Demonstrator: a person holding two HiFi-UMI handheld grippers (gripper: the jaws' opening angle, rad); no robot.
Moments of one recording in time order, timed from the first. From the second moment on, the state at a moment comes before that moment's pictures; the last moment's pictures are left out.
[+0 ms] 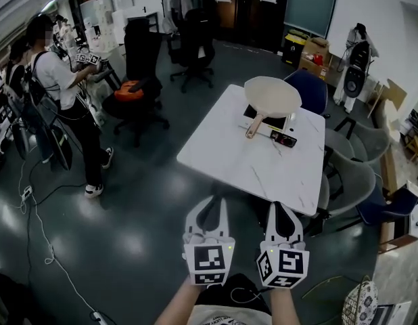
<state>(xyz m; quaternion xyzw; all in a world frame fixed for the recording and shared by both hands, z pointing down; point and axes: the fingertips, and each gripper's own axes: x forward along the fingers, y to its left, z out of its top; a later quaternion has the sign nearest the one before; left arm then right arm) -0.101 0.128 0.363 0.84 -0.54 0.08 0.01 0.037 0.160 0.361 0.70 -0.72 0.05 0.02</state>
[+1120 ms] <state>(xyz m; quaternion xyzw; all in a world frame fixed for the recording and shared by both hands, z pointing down) -0.046 -0.076 0.374 0.85 -0.52 0.10 0.06 0.093 -0.052 0.369 0.68 -0.73 0.08 0.04</state>
